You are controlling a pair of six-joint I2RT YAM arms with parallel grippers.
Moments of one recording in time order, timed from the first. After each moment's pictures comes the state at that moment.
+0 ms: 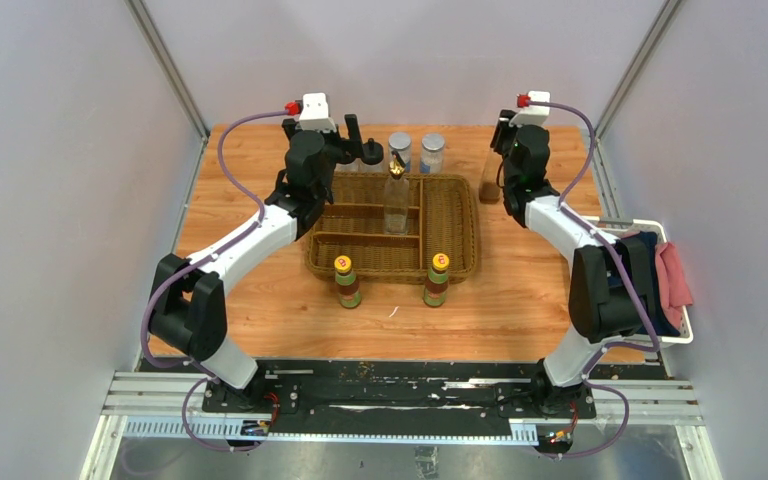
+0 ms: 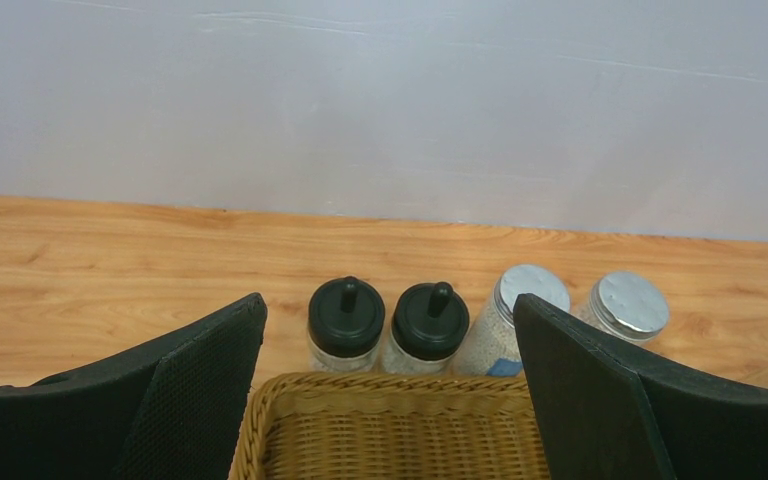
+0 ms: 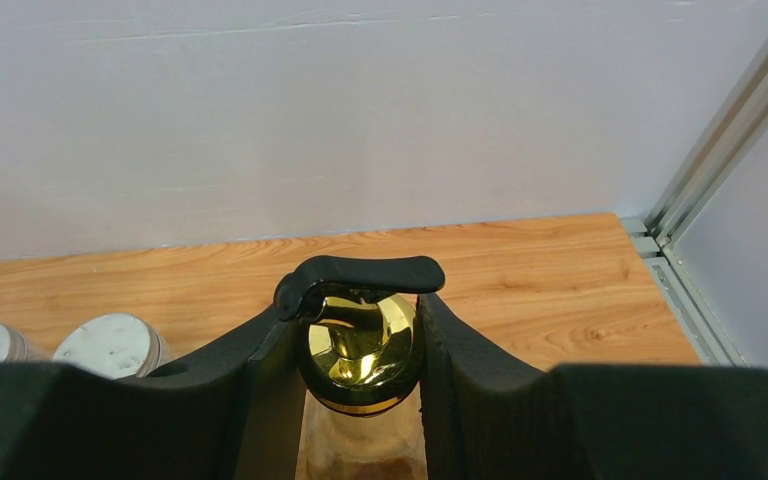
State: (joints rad) left arm -0.47 1.56 1.18 0.42 -0.41 -0.14; right arm 0.21 1.66 1.17 0.55 0.29 0.00
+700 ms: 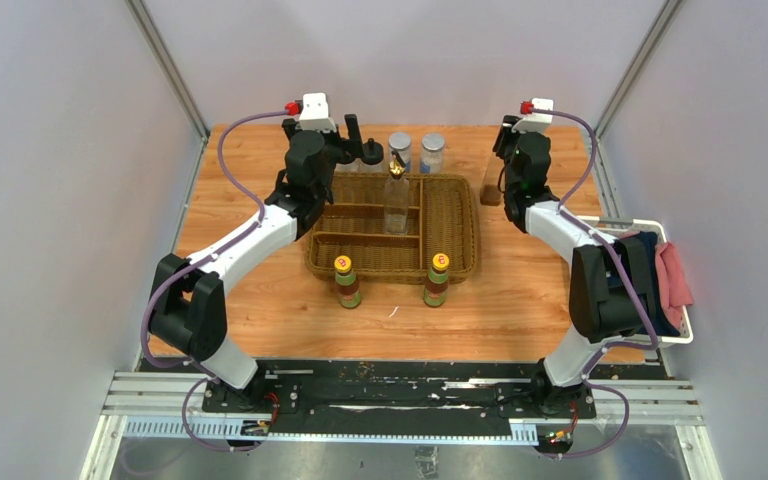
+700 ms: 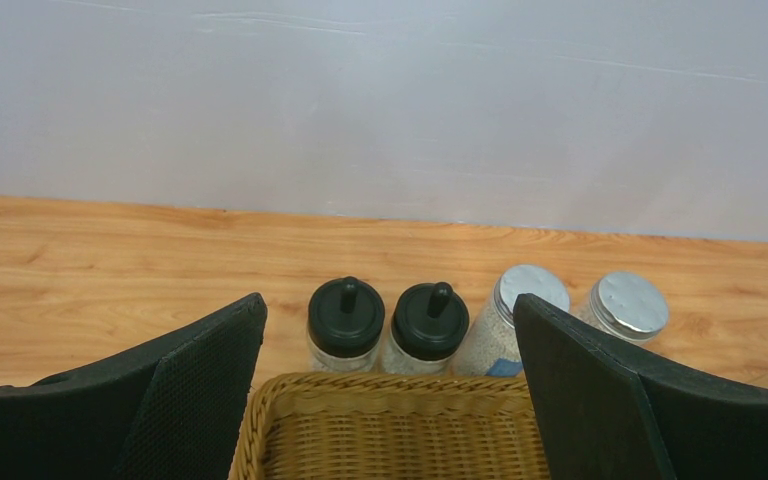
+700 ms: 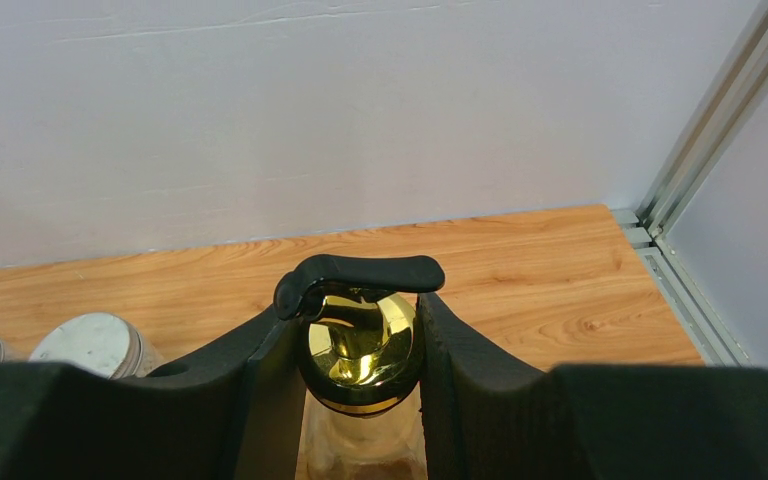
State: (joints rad) left arm -0.47 1.56 1.18 0.42 -0.41 -0.14; right arm 0.20 1.66 1.10 0.64 0.31 0.02
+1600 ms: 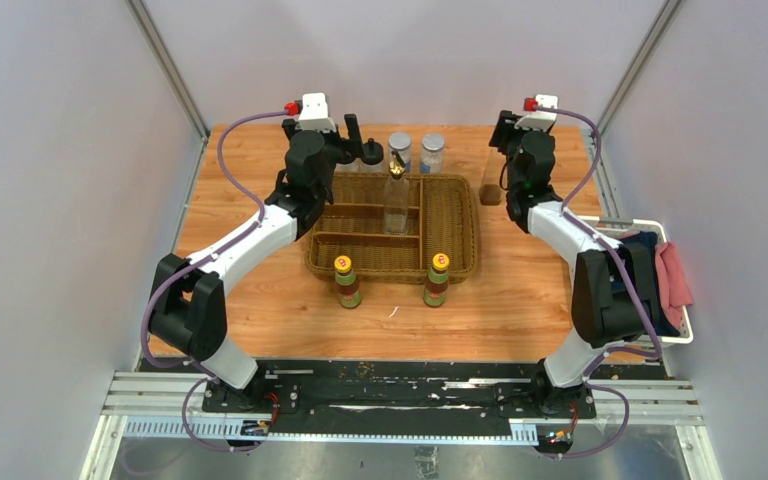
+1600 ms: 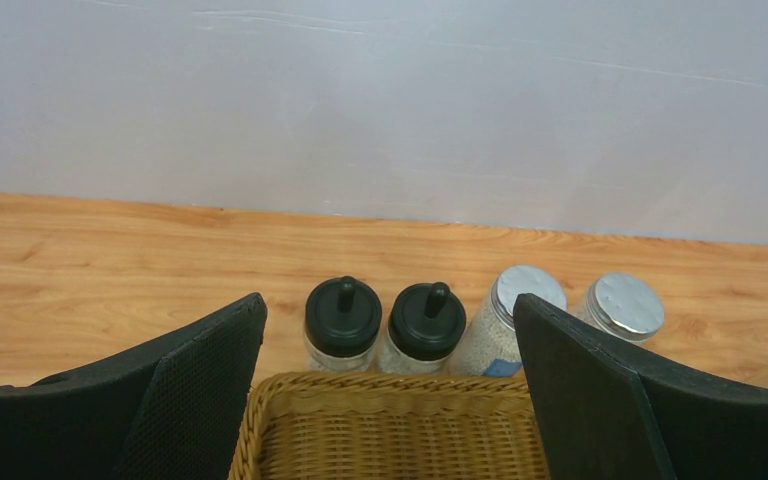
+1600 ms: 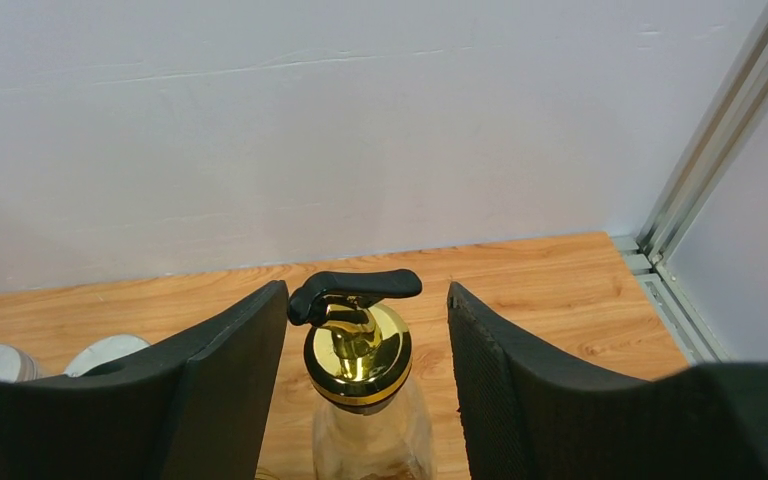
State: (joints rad) left arm -0.47 1.56 1.18 0.42 -0.41 -0.15; right arm 0.20 1.63 1.10 0.66 0.30 0.02
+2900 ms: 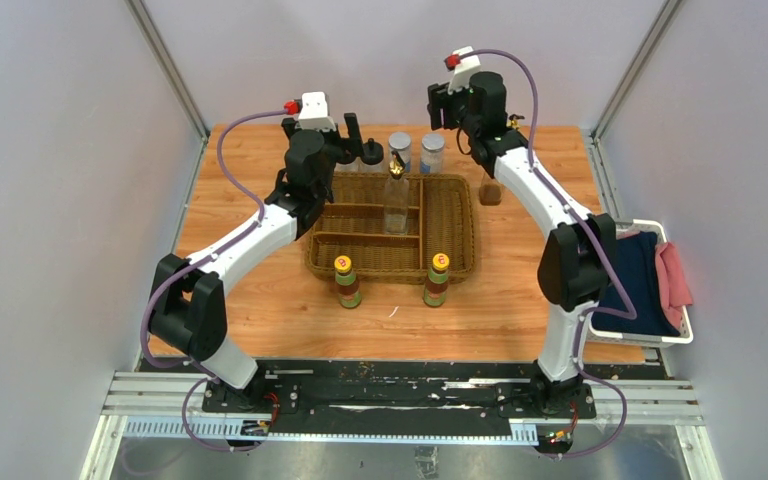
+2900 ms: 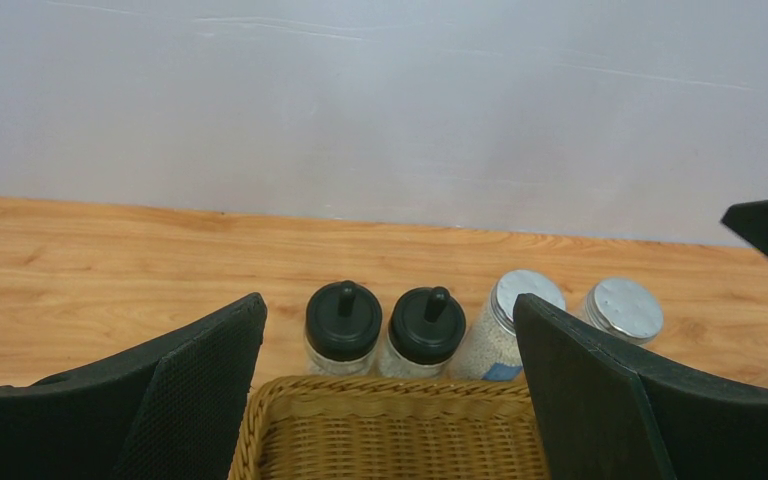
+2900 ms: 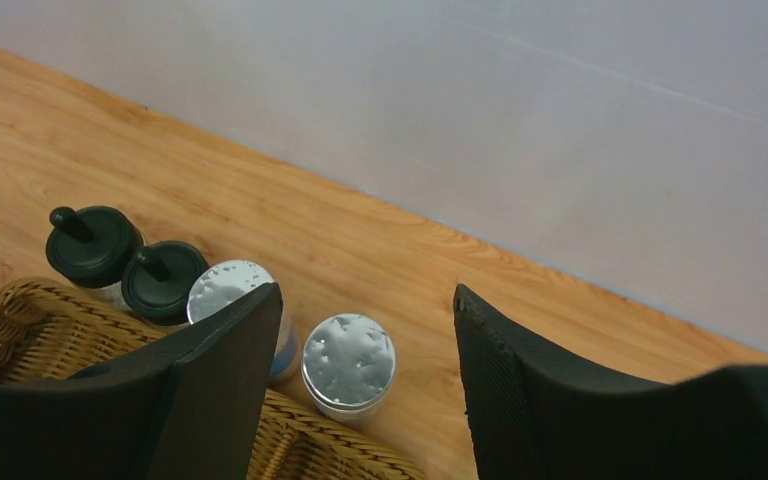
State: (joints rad) left arm -0.47 1.56 1.19 0.42 -0.41 -0.14; right arm 0.35 1.90 1.77 0.01 -0.03 -0.10
